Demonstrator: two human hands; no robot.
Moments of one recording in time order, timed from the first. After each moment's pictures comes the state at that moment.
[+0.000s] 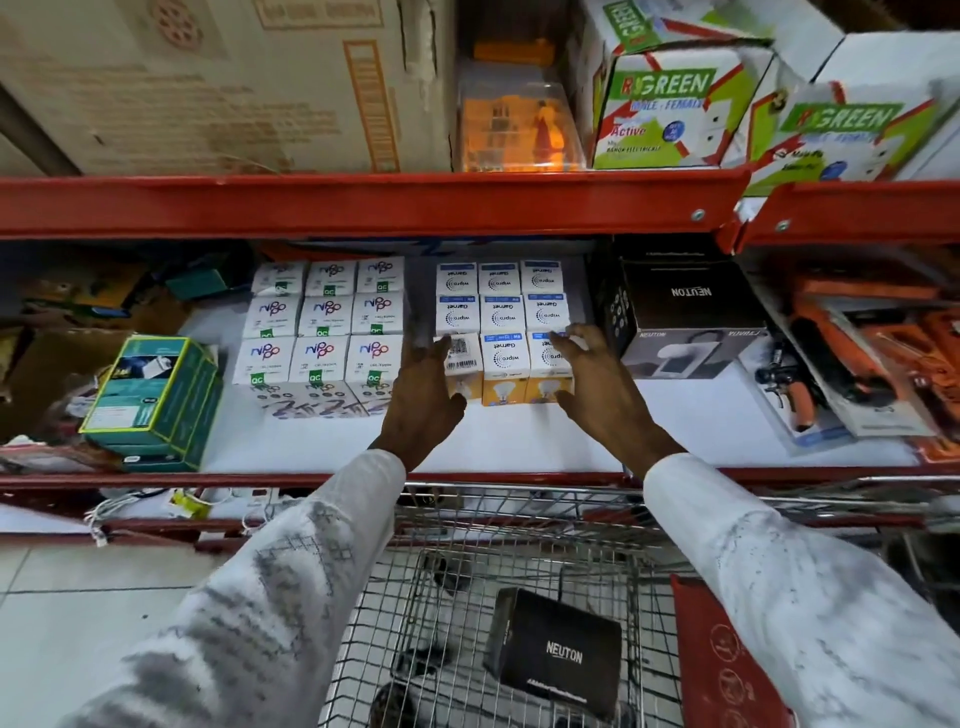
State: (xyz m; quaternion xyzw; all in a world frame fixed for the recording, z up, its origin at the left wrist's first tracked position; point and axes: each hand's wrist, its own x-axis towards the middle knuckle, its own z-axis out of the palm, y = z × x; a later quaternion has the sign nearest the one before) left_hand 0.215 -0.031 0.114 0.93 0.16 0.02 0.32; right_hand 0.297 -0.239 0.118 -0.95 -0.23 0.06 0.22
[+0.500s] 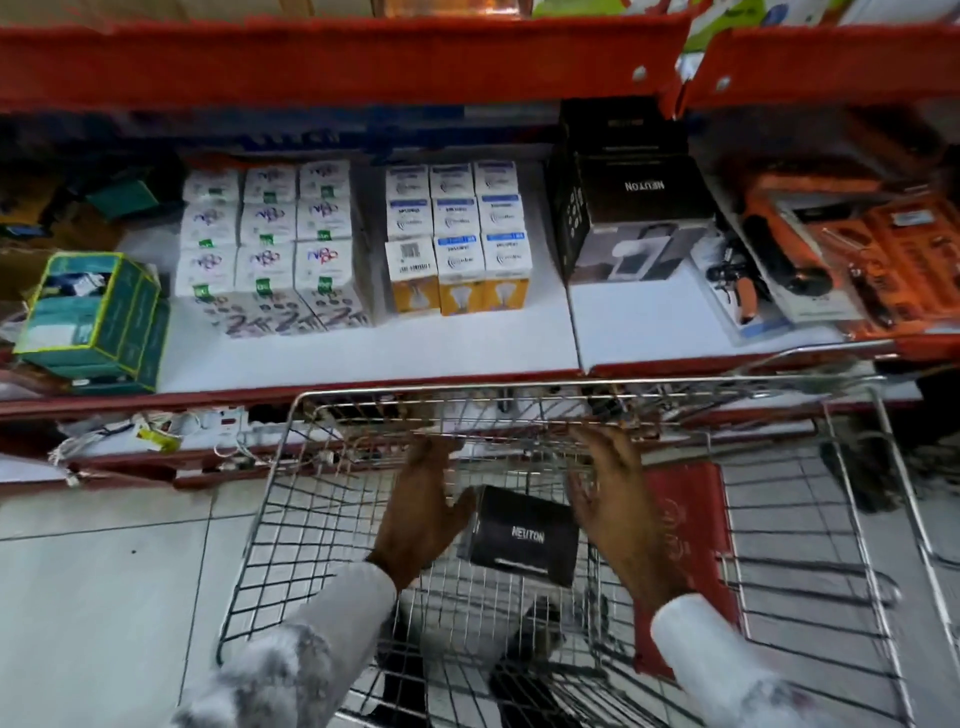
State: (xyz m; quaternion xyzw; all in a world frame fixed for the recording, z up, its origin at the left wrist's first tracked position) left_hand 0.036 -0.122 0.040 0.92 0.11 -0.08 0.38; right_hand 0.093 -0.351 0.049 -0.95 -0.12 0.05 0.30
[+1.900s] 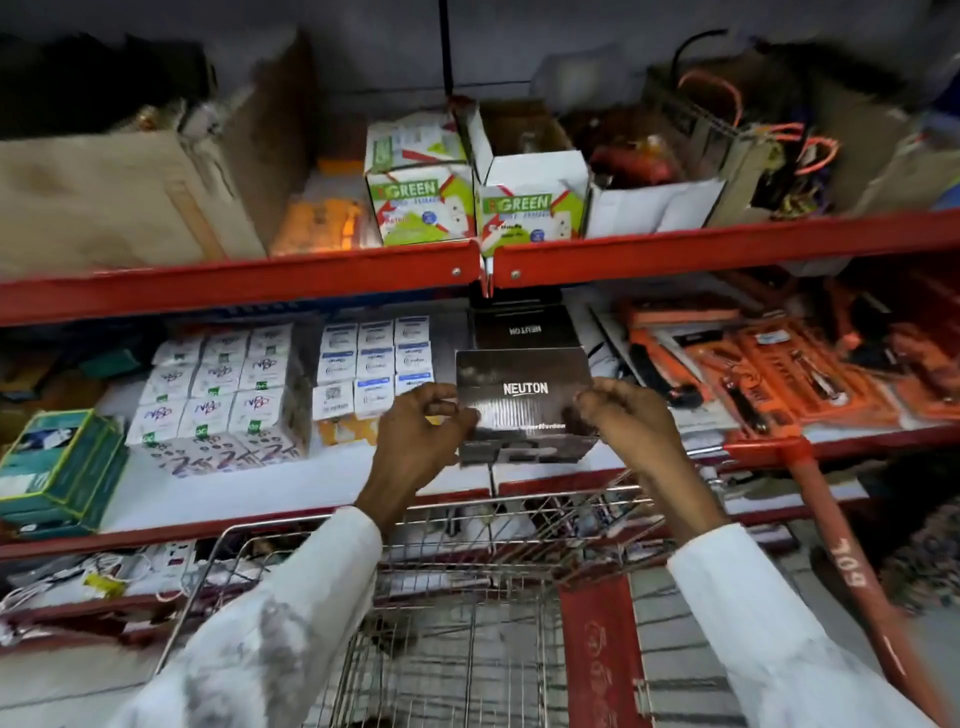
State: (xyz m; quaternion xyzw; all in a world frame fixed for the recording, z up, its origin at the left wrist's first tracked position) left_hand 0.190 -0.222 0.217 0.79 0.20 0.04 0.58; right_hand 0.250 -0.441 0.211 -0.82 0.04 0.06 0.57
